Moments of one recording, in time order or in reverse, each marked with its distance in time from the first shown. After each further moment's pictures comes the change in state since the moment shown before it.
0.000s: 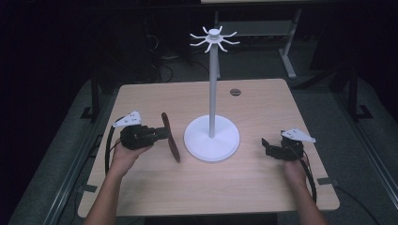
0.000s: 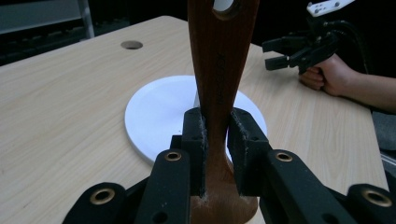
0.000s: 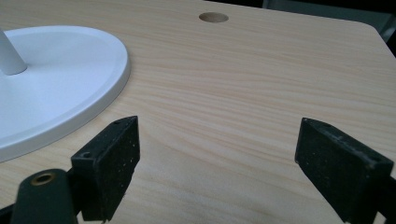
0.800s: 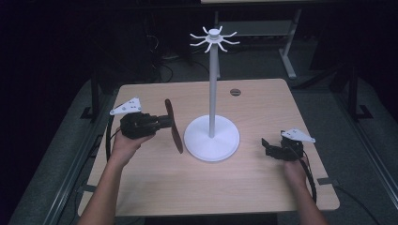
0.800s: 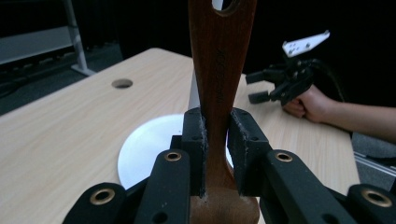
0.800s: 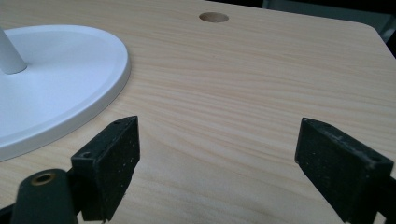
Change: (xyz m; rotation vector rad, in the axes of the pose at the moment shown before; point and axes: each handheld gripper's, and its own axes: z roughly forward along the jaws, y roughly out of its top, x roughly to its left) left arm -0.007 0.047 -0.004 -0.055 -0.042 0.046; right arm 0.000 0.000 0.000 0.002 0.000 -0.007
